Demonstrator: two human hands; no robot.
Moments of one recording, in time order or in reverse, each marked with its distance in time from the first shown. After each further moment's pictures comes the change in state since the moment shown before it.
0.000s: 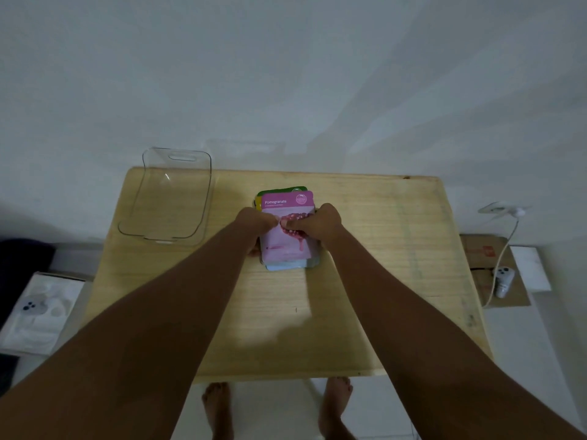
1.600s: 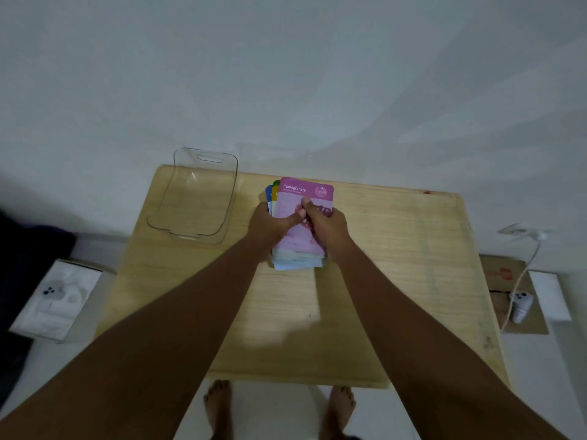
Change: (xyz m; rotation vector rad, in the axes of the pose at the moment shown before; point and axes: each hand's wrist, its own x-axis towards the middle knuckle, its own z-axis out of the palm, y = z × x) left_hand -0.011 -0.018 -0.012 -0.233 0.031 0.437; right_hand -0.004 -0.011 0.024 0.608 -0.018 -0.013
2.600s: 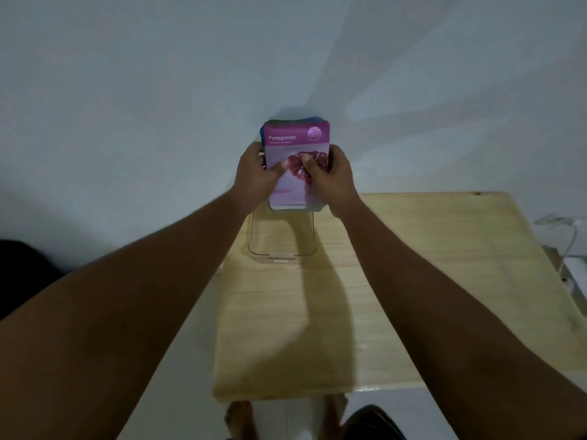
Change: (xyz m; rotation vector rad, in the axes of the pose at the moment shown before) left_hand 0.045 0.110 -0.212 0.160 -0.027 0.503; right_hand -0.030 -0.116 0.192 -0.084 0.143 -0.551
